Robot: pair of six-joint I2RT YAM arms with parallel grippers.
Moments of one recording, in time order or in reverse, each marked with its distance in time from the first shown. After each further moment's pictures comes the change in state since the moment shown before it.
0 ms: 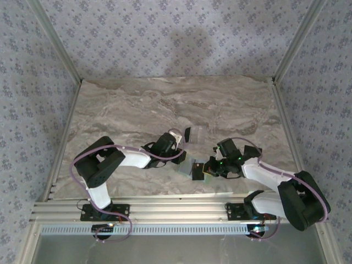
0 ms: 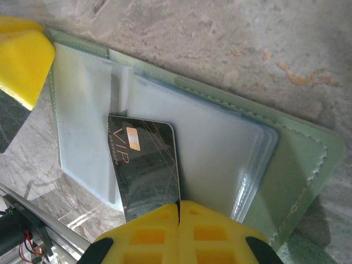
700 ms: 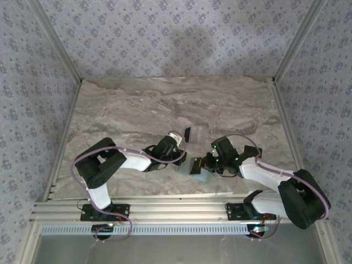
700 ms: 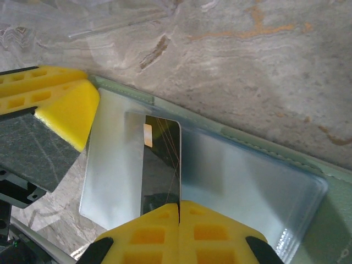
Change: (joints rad) left arm -0.039 0.000 -0.032 0.067 -0.085 -0.016; right arm 0.077 0.004 0.018 0.107 0.134 0.096
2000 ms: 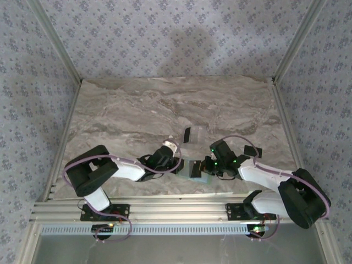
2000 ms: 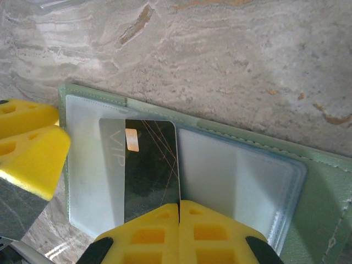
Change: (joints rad) left arm -0.080 -0.120 -0.158 0.056 -0.077 -0.077; right arm 0.049 0.002 -0.016 -0.019 0.053 -0.023
